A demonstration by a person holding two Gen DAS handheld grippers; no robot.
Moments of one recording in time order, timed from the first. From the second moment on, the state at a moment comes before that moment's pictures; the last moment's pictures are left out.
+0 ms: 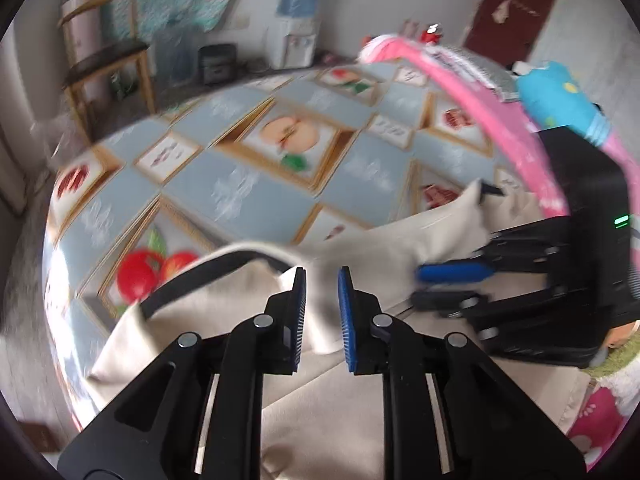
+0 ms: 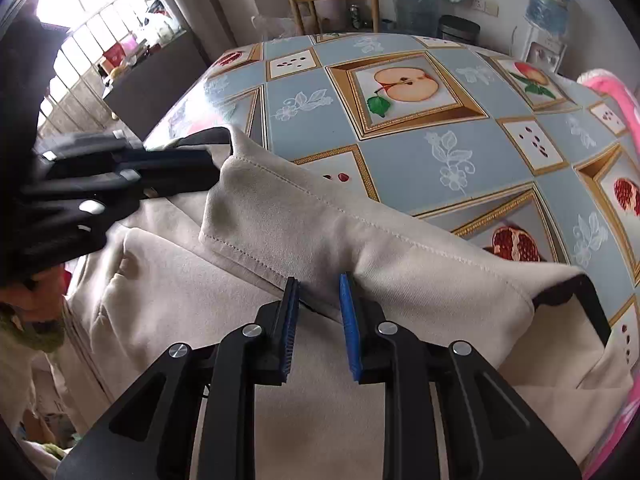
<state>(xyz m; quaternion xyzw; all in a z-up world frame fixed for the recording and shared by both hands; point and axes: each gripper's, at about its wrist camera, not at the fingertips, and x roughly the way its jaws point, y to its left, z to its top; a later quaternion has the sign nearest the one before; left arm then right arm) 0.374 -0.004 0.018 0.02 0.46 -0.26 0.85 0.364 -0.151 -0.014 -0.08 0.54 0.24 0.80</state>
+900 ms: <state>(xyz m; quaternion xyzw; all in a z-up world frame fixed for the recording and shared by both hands) 0.377 -0.049 -0.025 0.03 0.49 -0.29 0.82 0.387 -0.240 -0.018 -0.03 0.57 0.14 0.81</state>
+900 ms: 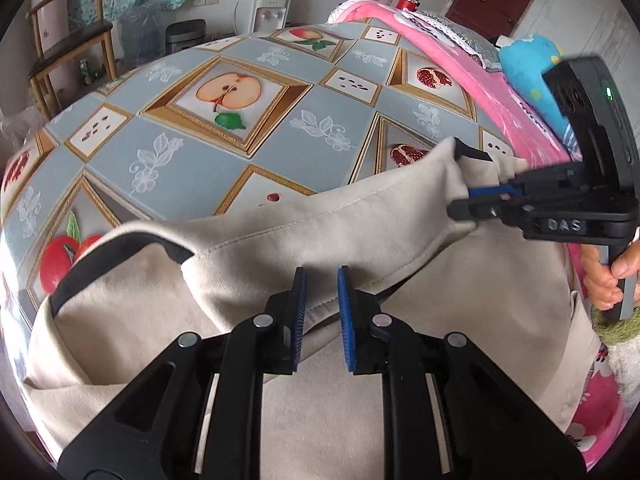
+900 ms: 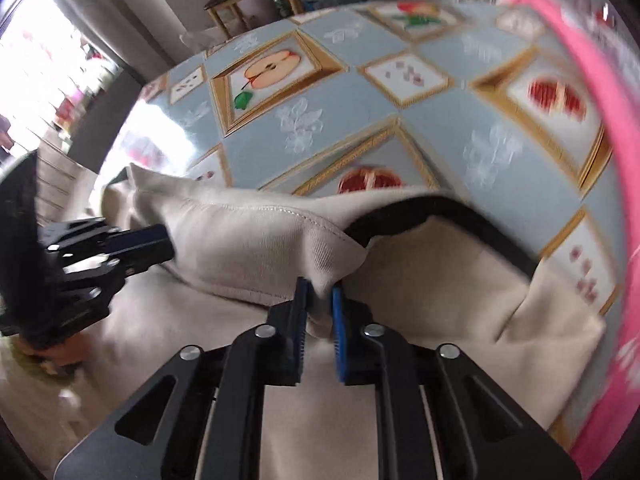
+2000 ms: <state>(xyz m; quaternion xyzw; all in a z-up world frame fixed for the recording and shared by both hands) 0.363 -0.047 -0.026 0.05 0.48 -0.30 0.83 0.380 -0.198 -0.005 -0.08 0.51 0.15 0.85</state>
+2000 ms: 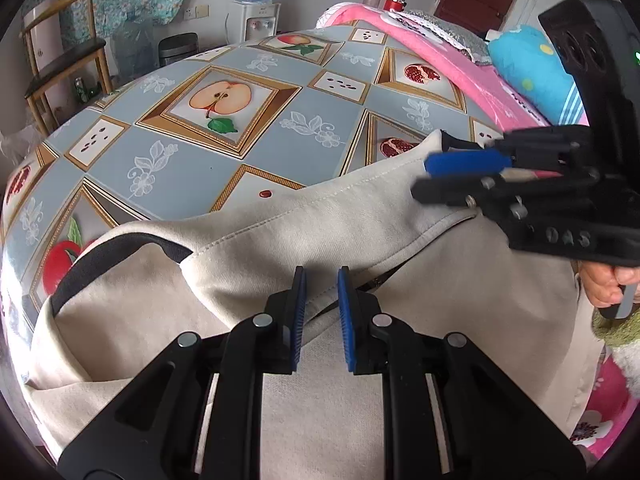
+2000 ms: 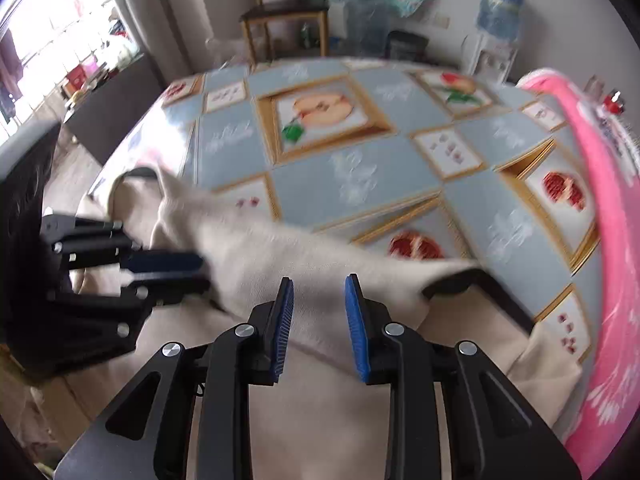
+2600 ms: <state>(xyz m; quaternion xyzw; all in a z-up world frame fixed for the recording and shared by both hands) 0.363 -0.034 -0.029 0.01 0.46 -0.32 0.83 0.378 -0.161 -0.014 -0.08 0.51 0.19 0.84</state>
